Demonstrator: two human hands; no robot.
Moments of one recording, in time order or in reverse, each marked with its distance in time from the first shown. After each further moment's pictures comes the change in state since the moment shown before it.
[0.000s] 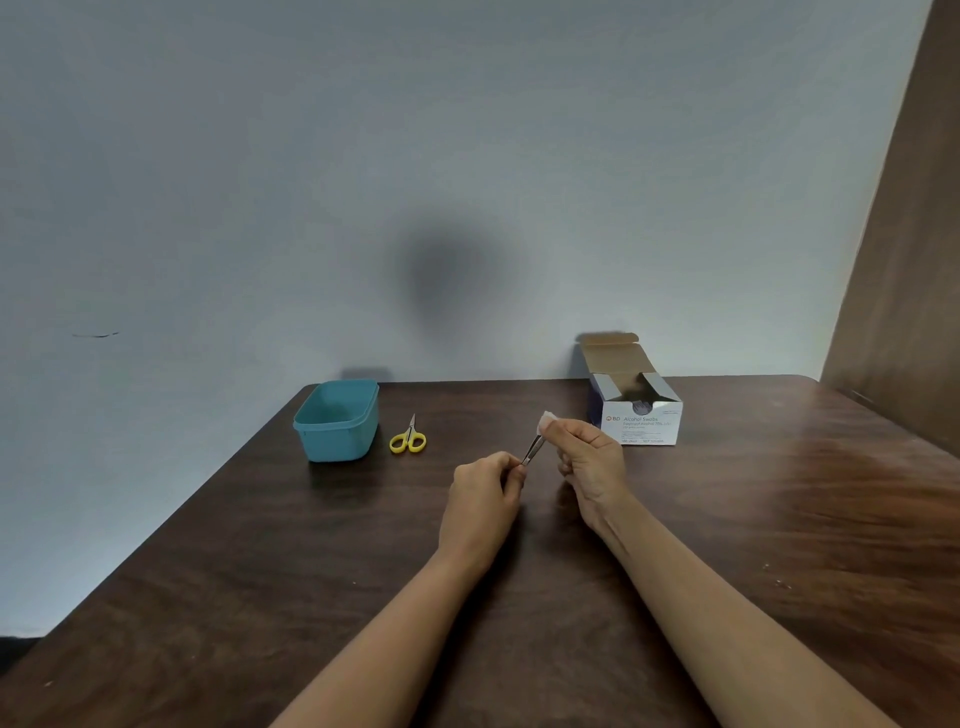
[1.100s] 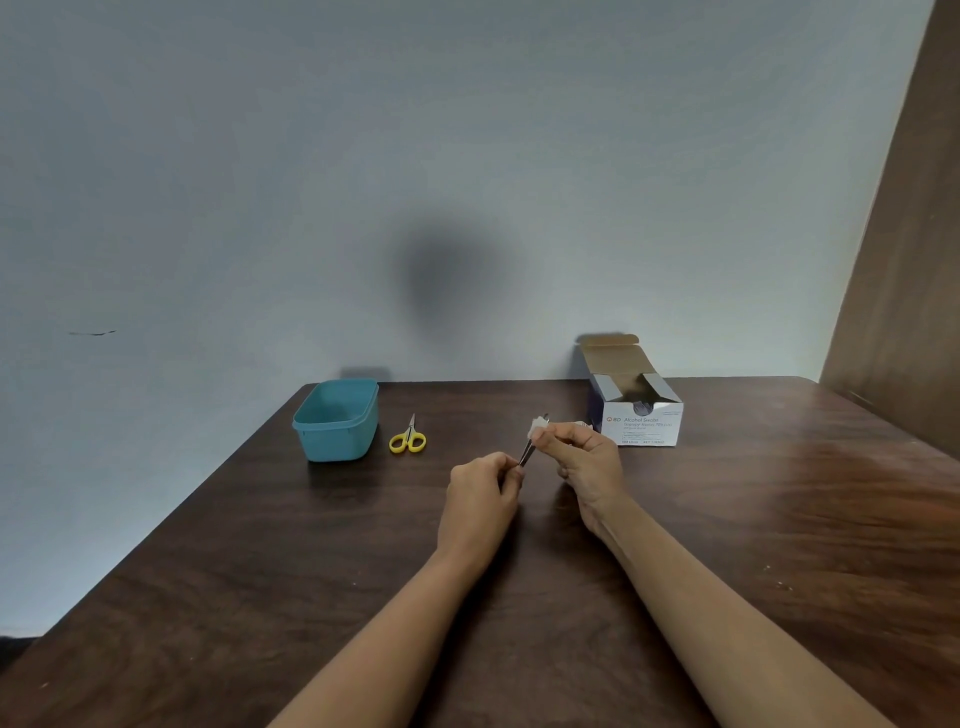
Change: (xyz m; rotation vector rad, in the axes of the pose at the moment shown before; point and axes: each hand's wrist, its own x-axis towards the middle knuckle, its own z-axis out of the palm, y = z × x) left_hand 0.001 -0.003 0.000 -0.003 0.011 -0.011; right_hand -0.013 -0.009 0.002 -0.124 -0.084 -0.066
